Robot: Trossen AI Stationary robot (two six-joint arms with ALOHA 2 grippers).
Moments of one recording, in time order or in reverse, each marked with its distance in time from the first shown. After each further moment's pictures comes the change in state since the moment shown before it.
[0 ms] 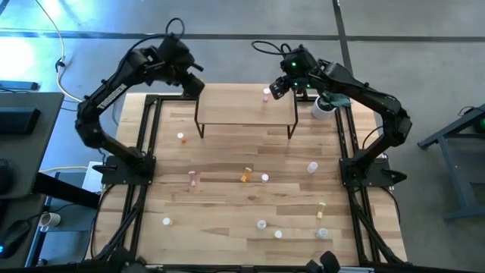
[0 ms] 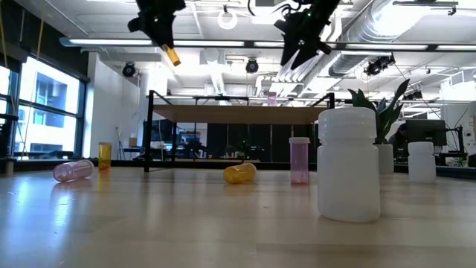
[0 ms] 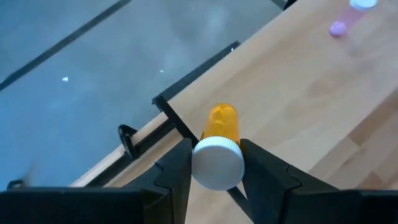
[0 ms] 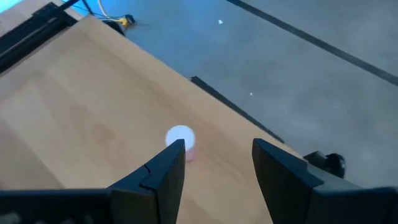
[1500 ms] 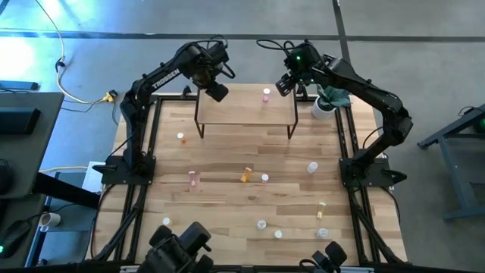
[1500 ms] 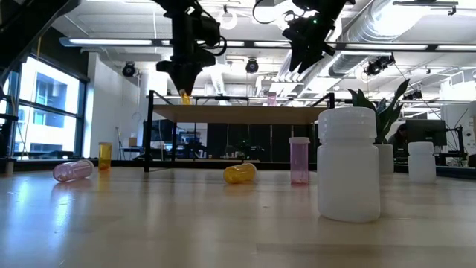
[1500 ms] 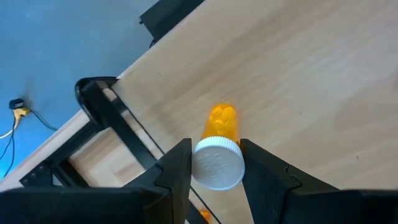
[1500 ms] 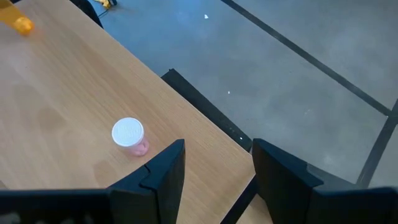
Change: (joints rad) left arm -0.003 0.501 0.284 -0.231 0.020 -0.077; right arm -0.079 0.000 0.000 -0.025 0.002 -0.177
